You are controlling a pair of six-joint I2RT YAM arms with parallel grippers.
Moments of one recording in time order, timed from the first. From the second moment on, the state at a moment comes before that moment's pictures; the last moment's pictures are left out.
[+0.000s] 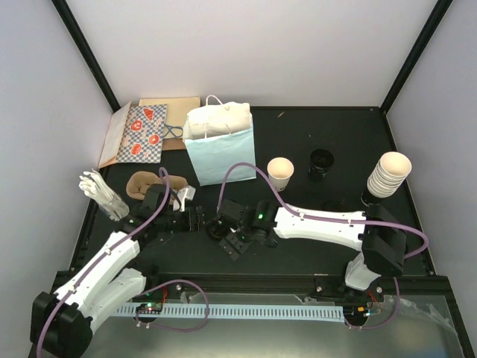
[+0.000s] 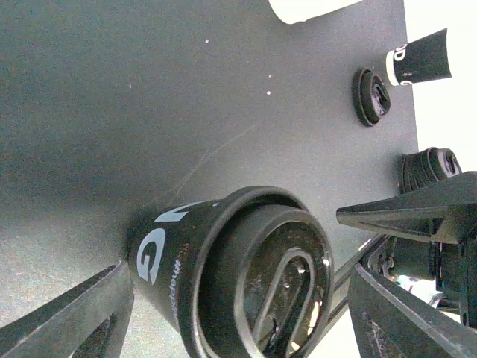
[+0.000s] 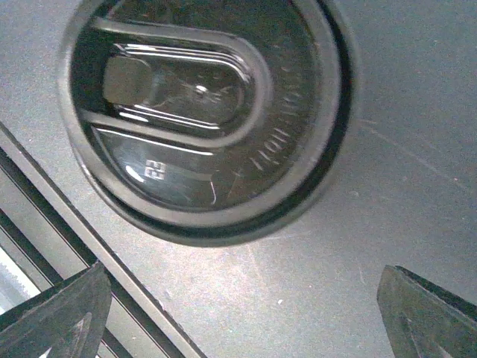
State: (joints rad) left arm -0.38 0.81 0.46 -0.48 0.60 -0.60; right arm 1.24 1.62 1.20 -0.80 0.07 0.36
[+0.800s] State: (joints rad) left arm -0.79 0.94 0.83 -0.79 0.15 -0.49; right arm 0.92 1.31 0.98 -0.63 -0.23 0.42
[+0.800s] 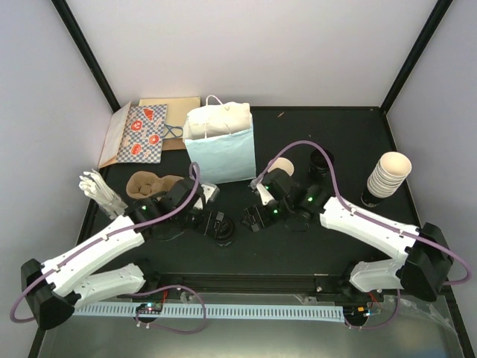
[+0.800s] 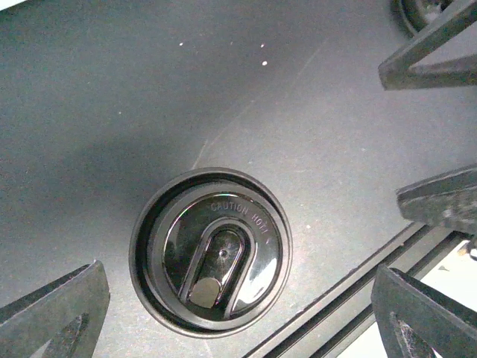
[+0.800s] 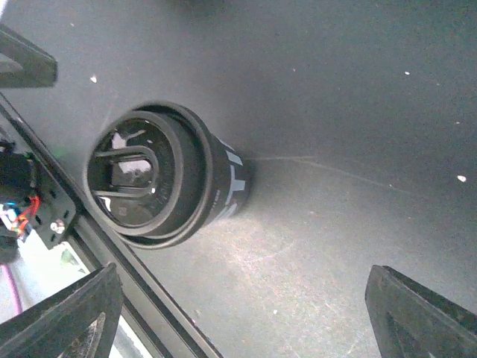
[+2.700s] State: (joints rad) left arm -1.02 1.34 1.01 -0.97 -0.13 -0.52; right arm 0.81 1.22 0.81 -0.45 -0.32 0.53
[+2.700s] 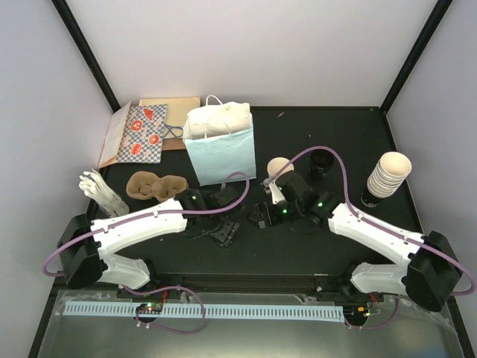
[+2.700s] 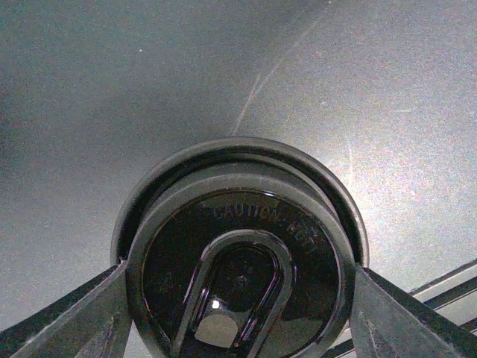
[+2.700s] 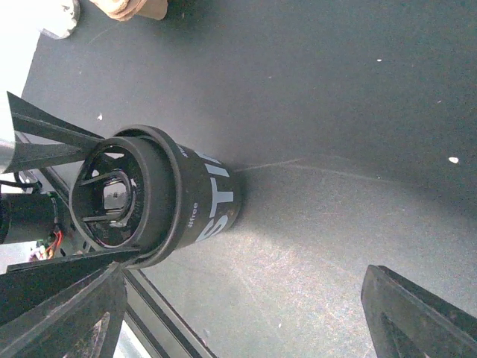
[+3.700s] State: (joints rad) left arm -1.10 1.35 1.02 -0.95 -0.06 -0.33; right arm 0.81 1.34 0.72 -0.24 -0.56 0.58
